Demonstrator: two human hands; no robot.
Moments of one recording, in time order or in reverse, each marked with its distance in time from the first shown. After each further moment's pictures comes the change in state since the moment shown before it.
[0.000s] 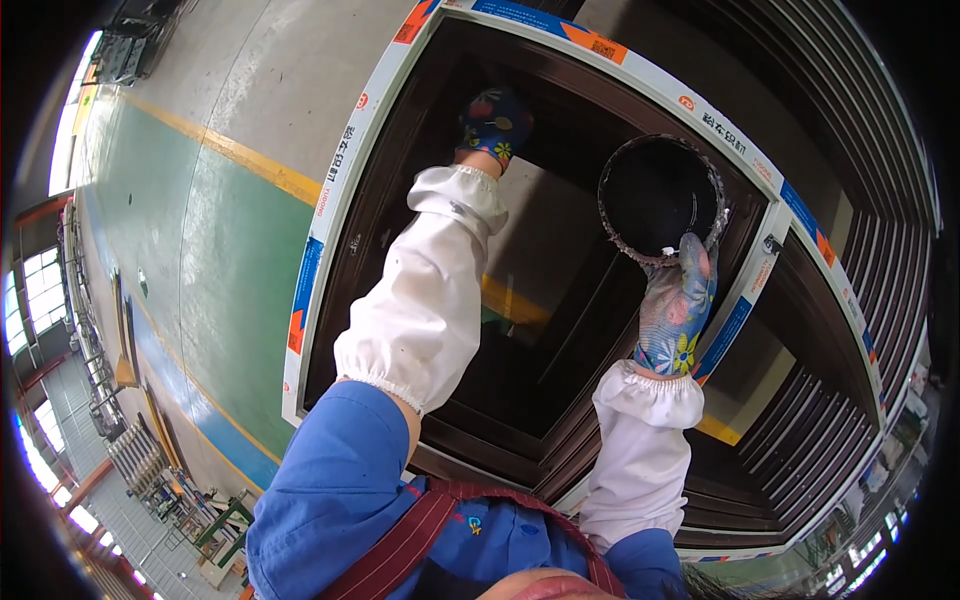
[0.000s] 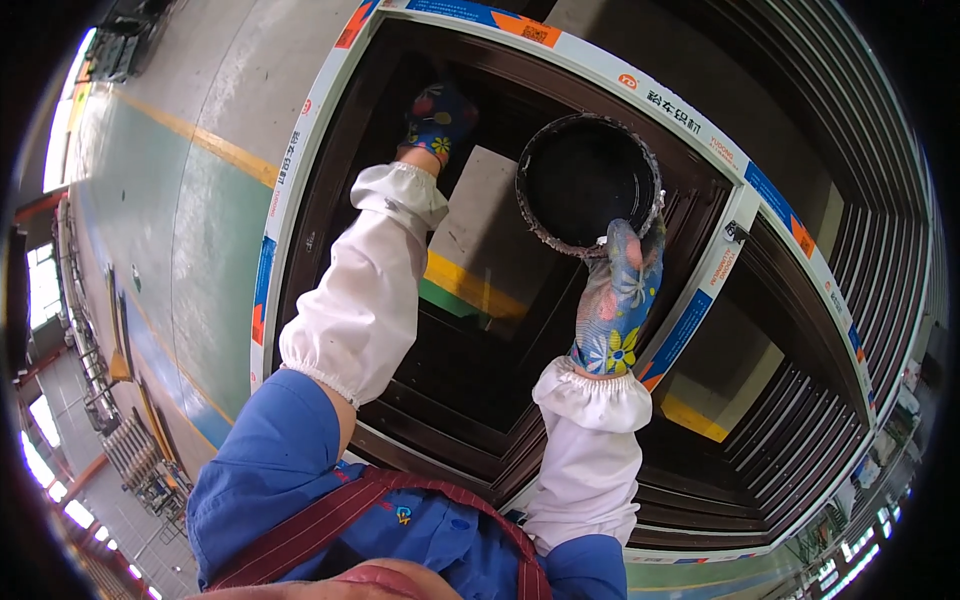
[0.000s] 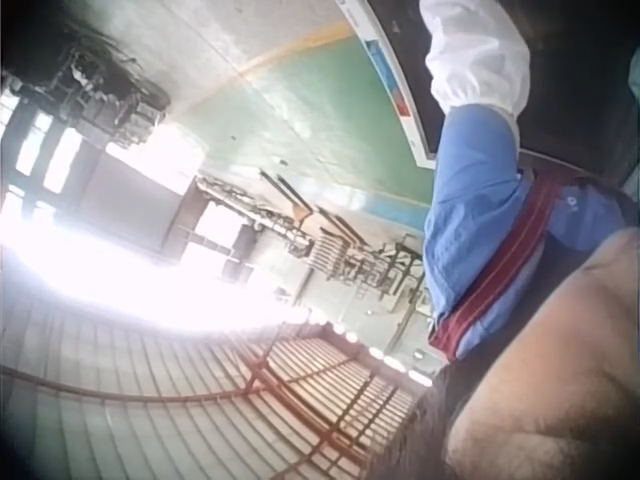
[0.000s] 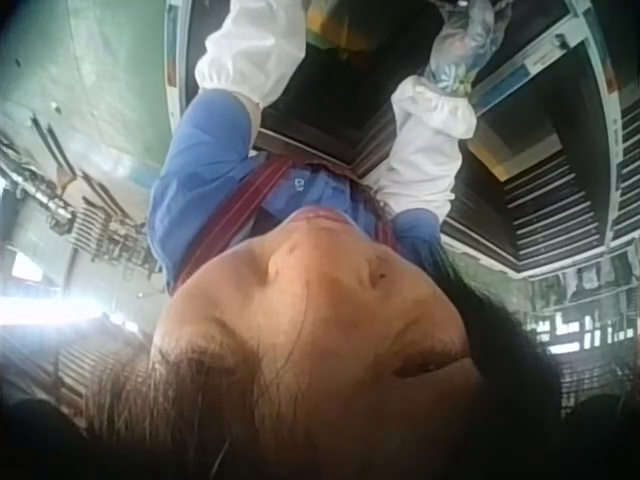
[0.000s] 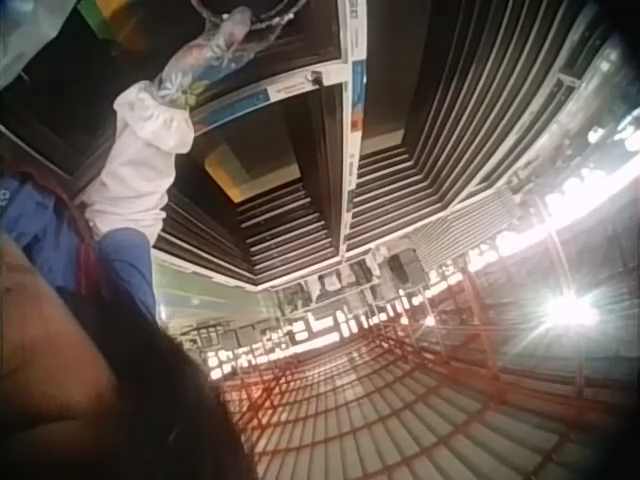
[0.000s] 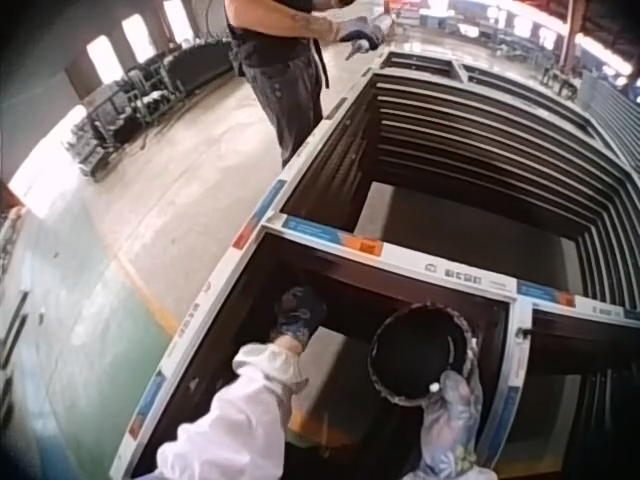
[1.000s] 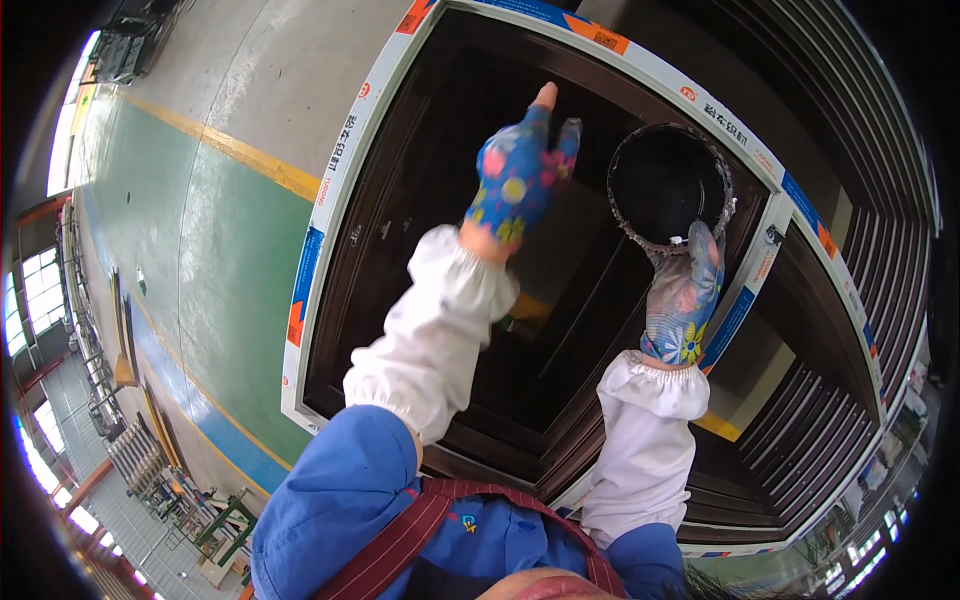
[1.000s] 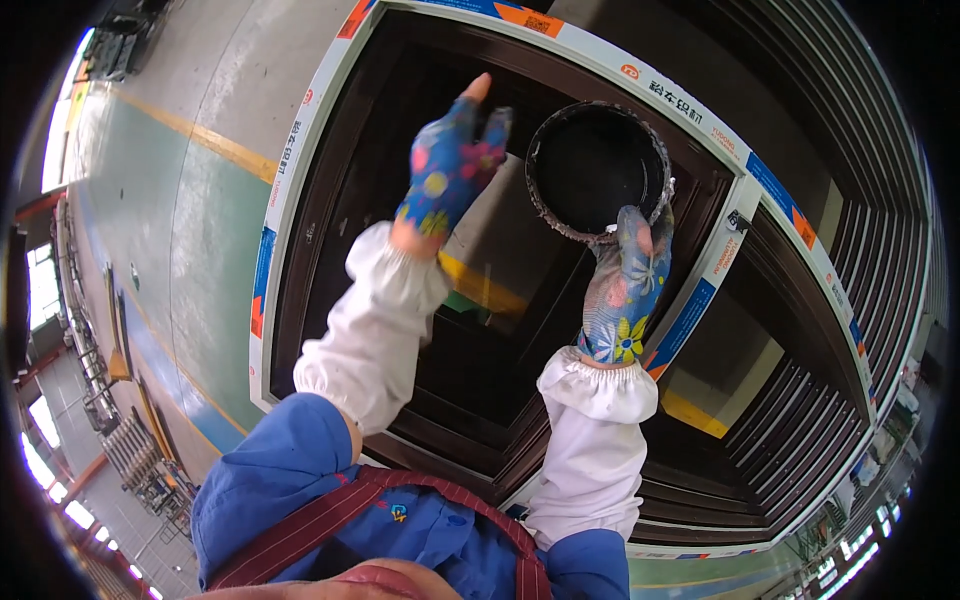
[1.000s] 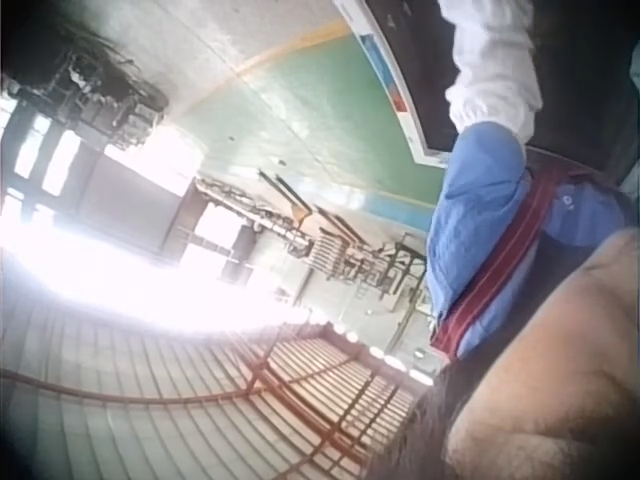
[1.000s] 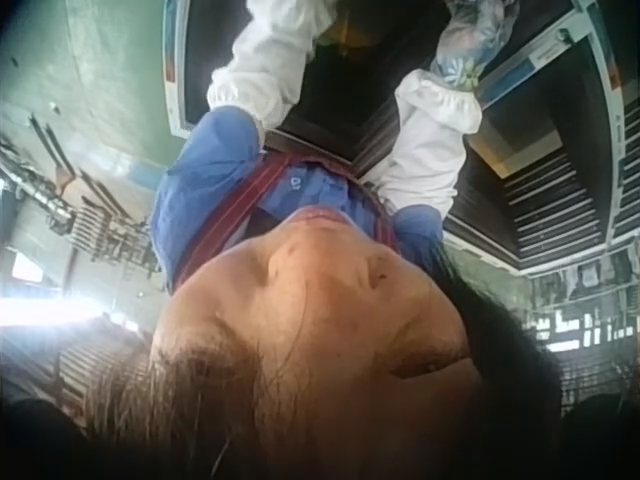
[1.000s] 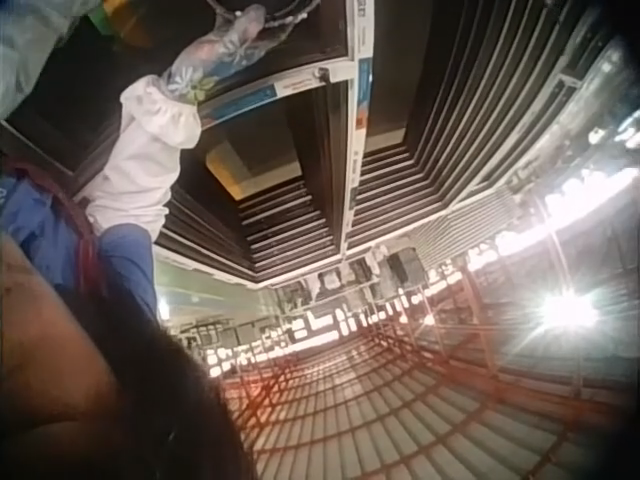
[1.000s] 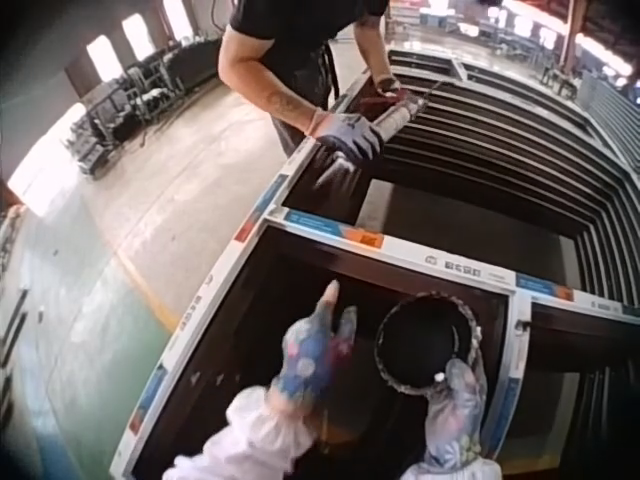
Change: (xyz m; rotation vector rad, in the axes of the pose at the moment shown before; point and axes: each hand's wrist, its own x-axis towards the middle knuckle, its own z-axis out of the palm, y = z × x) left_hand -0.082 0.073 -0.087 -0.648 -0.114 -0.145; right_hand 0.005 0.005 -0.010 0.060 0.051 0.016
